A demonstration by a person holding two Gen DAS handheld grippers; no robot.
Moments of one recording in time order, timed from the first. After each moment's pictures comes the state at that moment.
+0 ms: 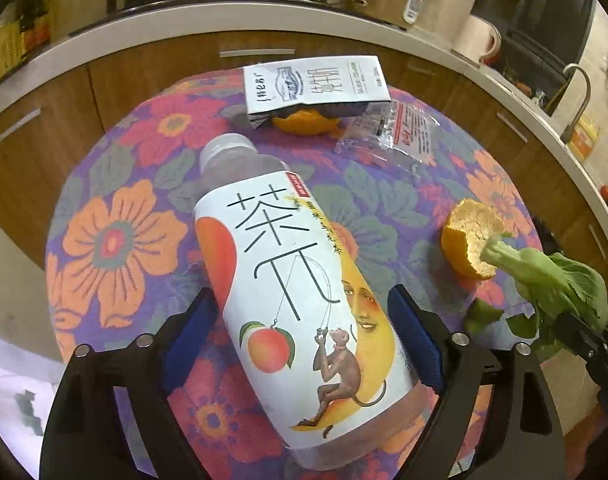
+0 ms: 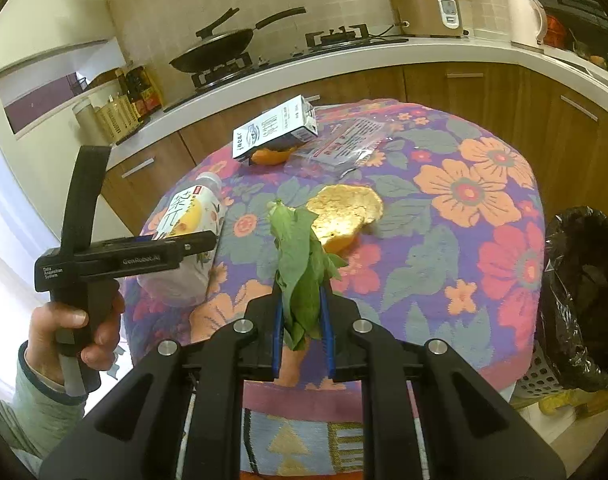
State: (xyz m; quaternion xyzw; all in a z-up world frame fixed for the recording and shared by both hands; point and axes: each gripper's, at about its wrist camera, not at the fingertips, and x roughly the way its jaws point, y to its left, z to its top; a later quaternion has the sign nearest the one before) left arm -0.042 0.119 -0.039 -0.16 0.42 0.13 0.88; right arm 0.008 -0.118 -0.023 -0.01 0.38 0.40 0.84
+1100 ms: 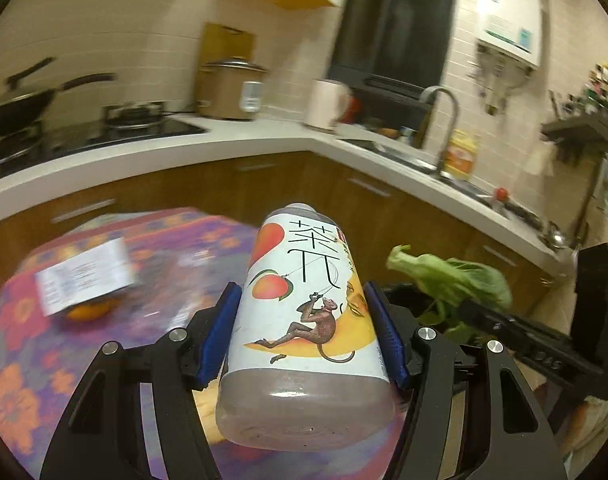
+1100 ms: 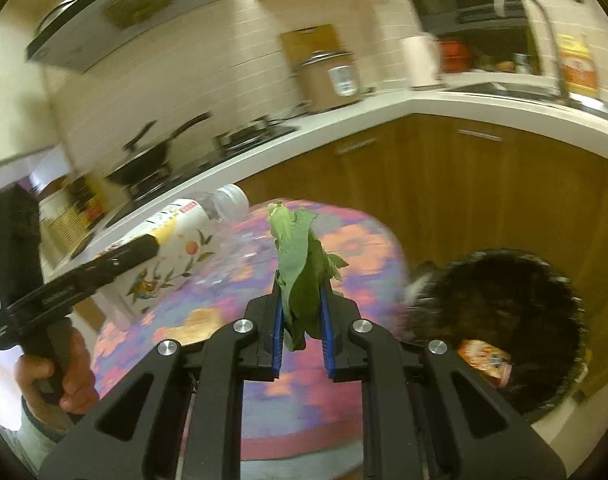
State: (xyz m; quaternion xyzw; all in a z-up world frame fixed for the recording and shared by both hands) left arm 0.047 -0.042 0.069 -0.09 0.25 -0.07 0.96; right arm 0.091 -0.280 0.026 0.11 0.29 0.26 0.91
